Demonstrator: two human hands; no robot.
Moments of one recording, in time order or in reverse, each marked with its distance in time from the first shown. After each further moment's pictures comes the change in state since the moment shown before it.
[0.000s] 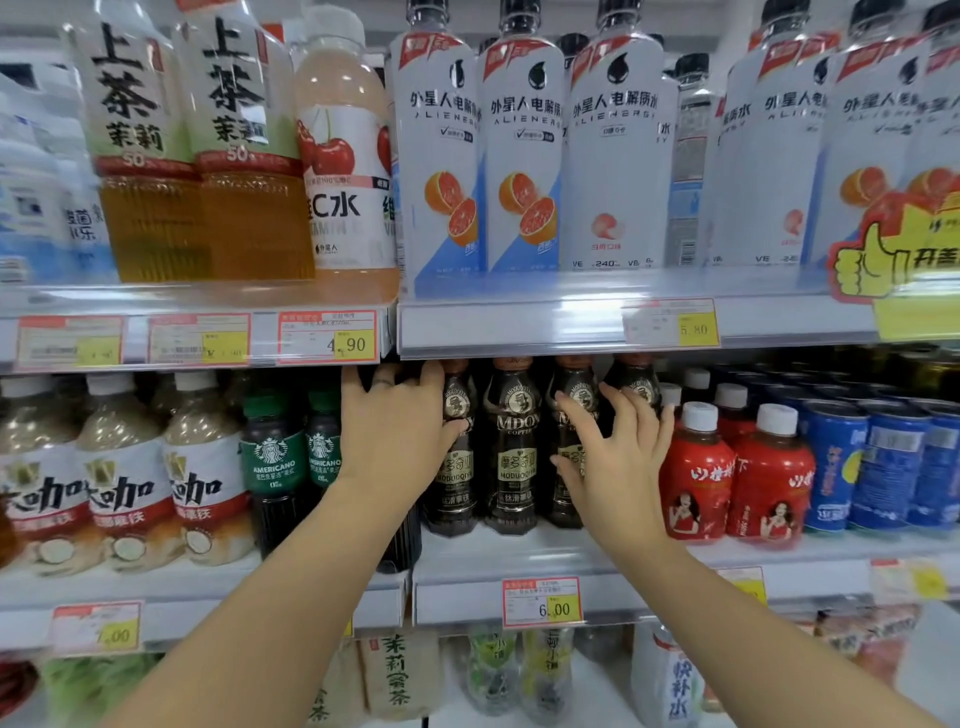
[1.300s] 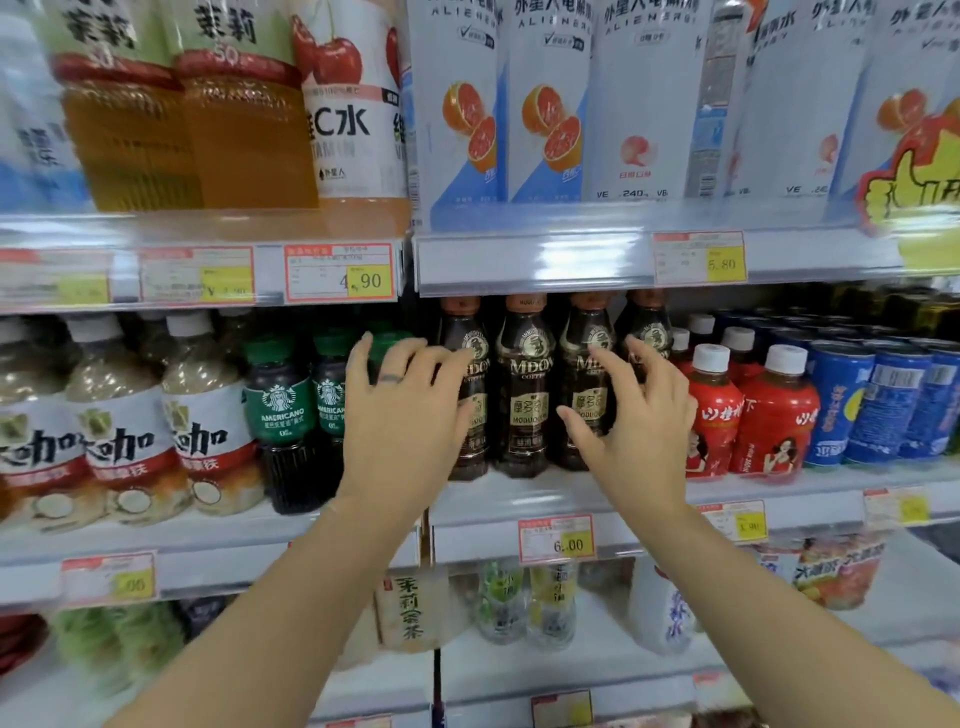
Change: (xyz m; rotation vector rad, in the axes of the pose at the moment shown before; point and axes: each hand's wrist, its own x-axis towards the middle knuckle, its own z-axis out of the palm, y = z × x) left_hand -0.044 -0.012 0.017 -0.210 0.226 0.167; right_hand -0.020 -0.020 -0.021 0.108 0.073 0.134
